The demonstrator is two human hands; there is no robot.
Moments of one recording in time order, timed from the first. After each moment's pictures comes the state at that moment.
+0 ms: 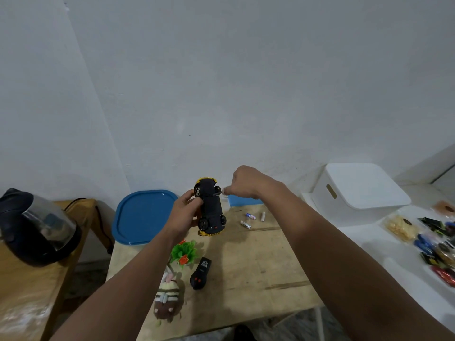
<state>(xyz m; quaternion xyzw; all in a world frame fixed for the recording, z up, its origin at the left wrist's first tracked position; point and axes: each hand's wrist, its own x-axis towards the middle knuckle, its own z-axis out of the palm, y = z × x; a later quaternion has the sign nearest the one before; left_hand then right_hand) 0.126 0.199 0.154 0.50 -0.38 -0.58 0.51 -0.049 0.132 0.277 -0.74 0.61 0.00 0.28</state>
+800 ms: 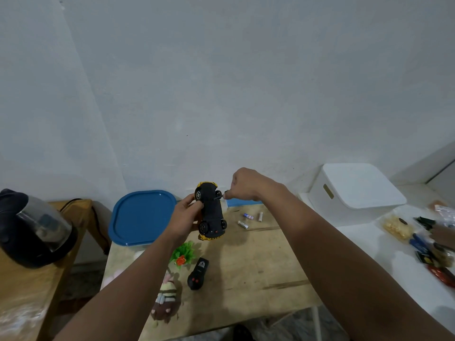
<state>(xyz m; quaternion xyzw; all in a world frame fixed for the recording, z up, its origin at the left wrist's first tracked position) 0.118 0.198 0.143 0.51 -0.36 -0.60 0.50 -0.058 0.131 0.272 -0.74 0.61 0.02 0.27</state>
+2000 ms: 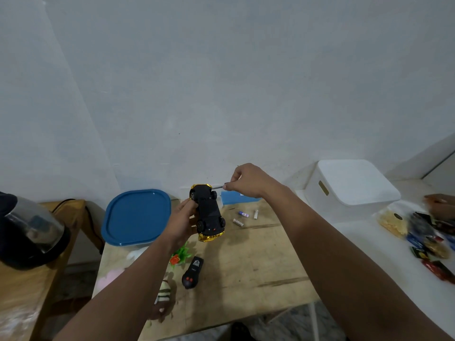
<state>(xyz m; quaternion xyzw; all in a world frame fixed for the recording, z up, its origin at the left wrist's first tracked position) 0.104 0.198 0.137 0.52 -0.30 -0.64 0.48 -0.091 0.122 0.261 -0.74 0.60 -0.09 0.31</state>
